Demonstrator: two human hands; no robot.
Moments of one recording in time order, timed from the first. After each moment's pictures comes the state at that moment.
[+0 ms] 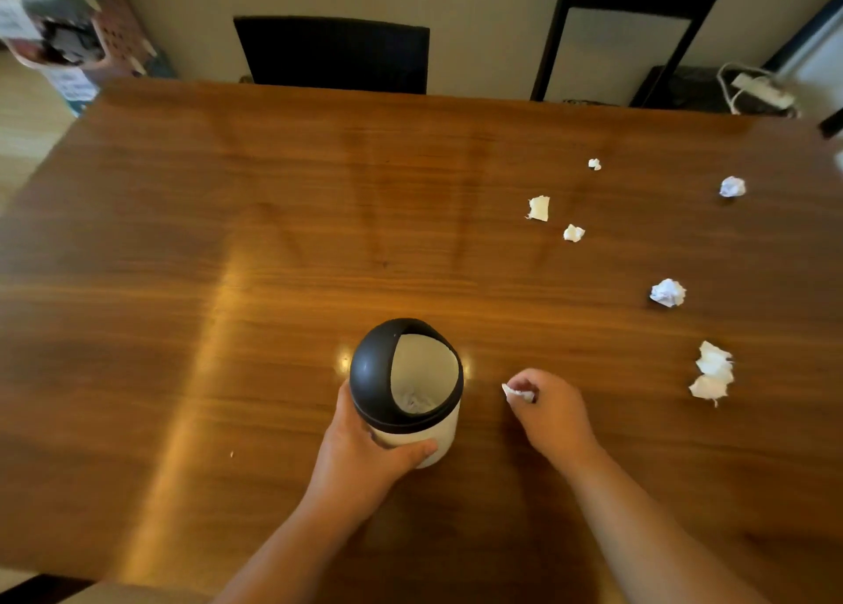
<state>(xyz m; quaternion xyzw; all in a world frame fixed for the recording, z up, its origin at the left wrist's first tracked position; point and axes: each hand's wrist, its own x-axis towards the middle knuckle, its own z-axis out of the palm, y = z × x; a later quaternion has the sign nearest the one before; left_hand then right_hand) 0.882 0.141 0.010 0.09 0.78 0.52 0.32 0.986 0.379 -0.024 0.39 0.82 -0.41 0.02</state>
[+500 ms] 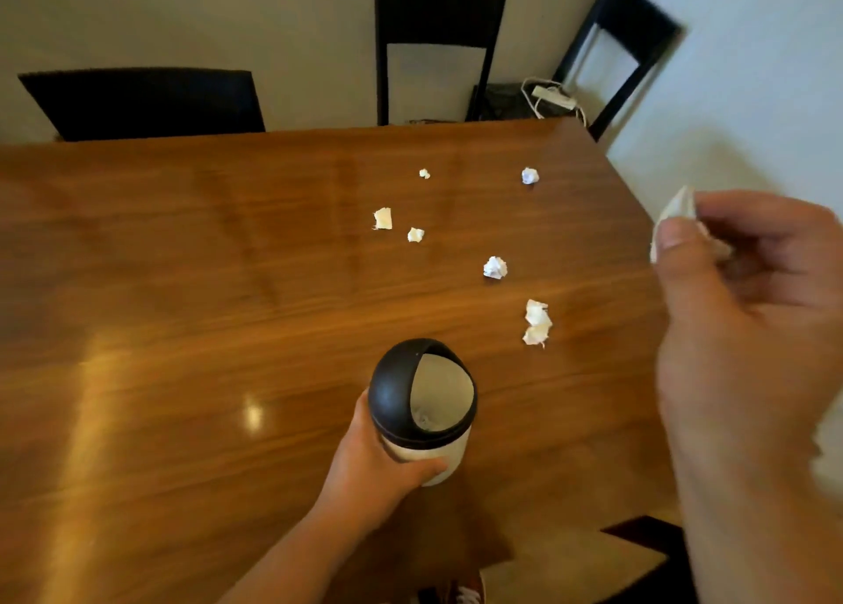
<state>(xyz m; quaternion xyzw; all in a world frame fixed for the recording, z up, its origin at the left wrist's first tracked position) 0.970 0.233 0.039 0.24 0.74 0.45 0.44 1.108 0.400 0.245 0.33 0.69 -0.27 -0.58</state>
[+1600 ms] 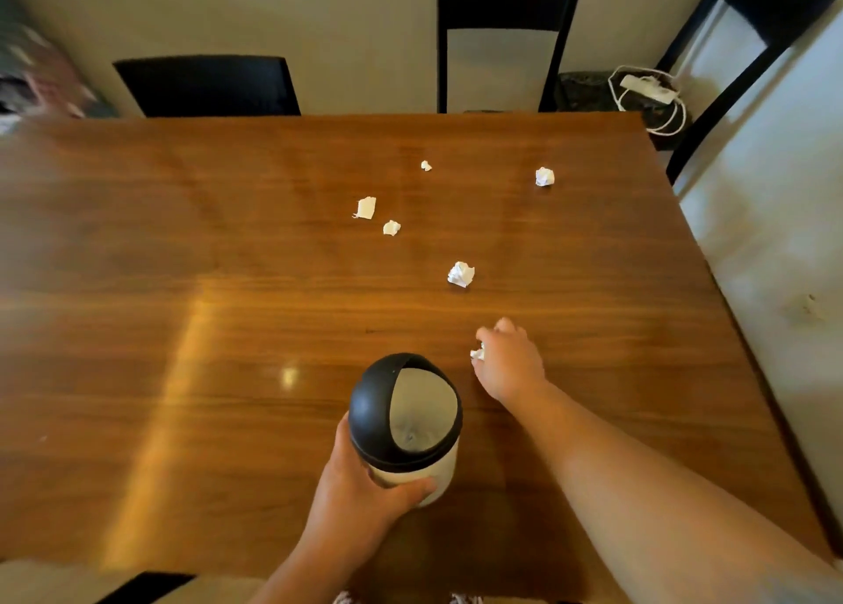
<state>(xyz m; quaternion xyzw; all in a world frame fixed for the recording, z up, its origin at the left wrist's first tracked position) 1.128 0.339 0.018 0.09 0.82 0.48 0.31 1.133 0.610 -0.037 0.32 0.93 -0.17 0.09</state>
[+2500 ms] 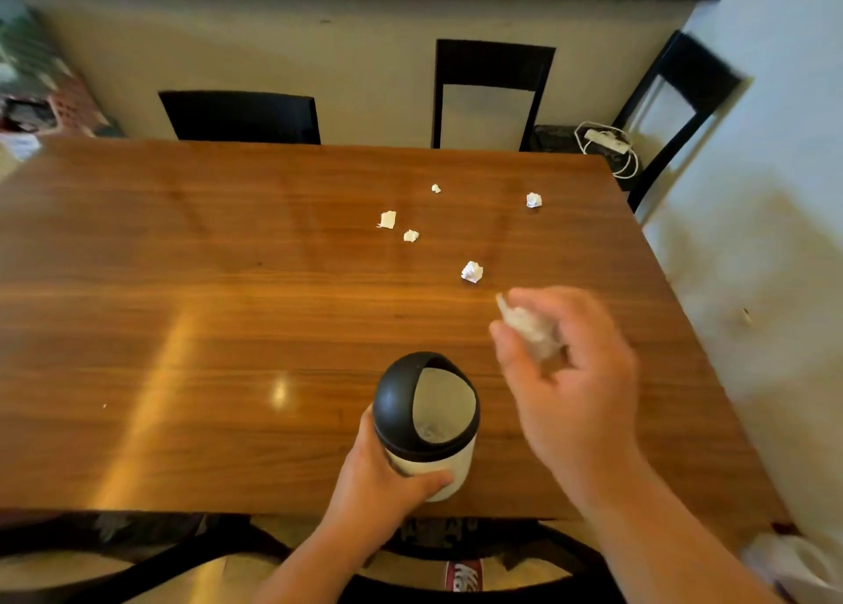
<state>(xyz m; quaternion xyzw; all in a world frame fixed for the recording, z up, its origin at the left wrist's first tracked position) 1.151 0.259 0.055 0.16 0.78 0.50 0.34 1.243 0.430 0.208 0.16 0.86 -0.30 -0.39</state>
